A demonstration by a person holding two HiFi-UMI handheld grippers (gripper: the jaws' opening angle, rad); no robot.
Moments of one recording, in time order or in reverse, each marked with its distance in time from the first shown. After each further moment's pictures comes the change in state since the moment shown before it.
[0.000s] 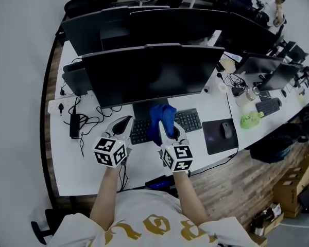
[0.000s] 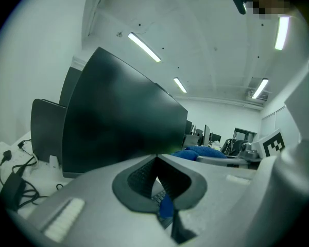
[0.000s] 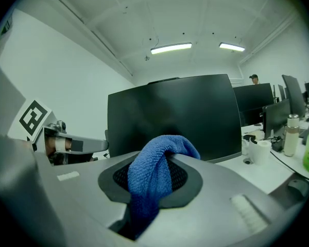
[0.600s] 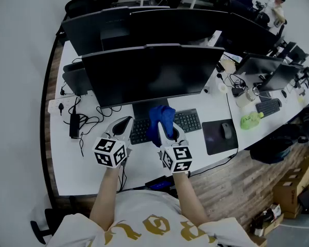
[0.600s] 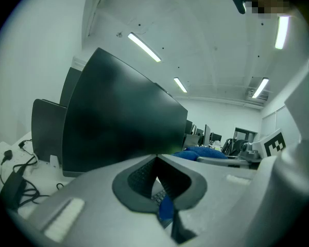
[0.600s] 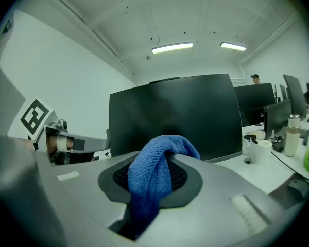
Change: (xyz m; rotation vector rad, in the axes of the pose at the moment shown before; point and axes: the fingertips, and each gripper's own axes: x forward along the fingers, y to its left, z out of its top) left arm -0.001 -0.002 -0.001 0.002 0.000 0.006; right arm -0.003 0.003 -0.002 -0.006 0.004 0.012
